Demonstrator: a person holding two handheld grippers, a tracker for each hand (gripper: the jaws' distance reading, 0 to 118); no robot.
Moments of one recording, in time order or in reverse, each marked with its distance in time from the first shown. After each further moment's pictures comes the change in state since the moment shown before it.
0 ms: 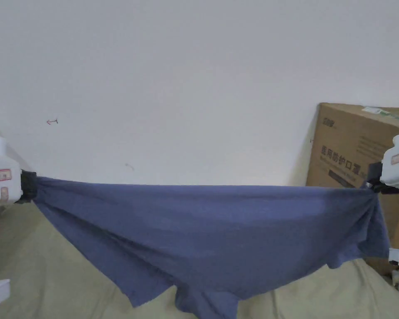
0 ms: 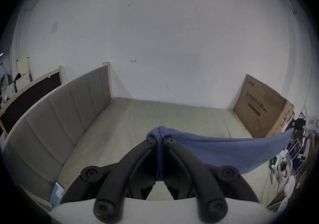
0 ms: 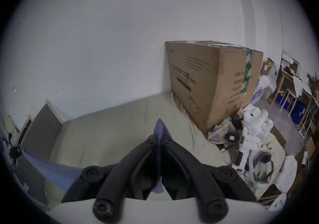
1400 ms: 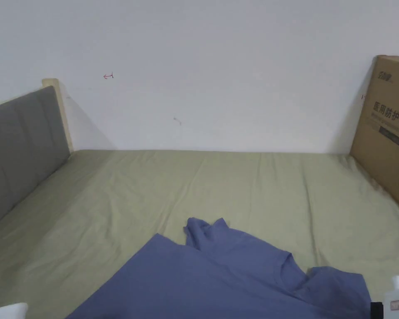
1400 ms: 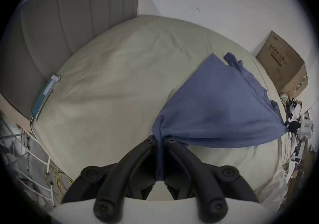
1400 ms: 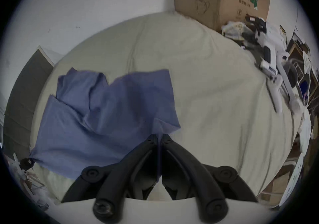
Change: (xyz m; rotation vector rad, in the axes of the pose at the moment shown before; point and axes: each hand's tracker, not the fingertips) left arm -0.142 -0.369 0.063 -0.507 0.097 0.104; right arm 0.035 -0.367 -0.054 -0.472 -0.003 0.027
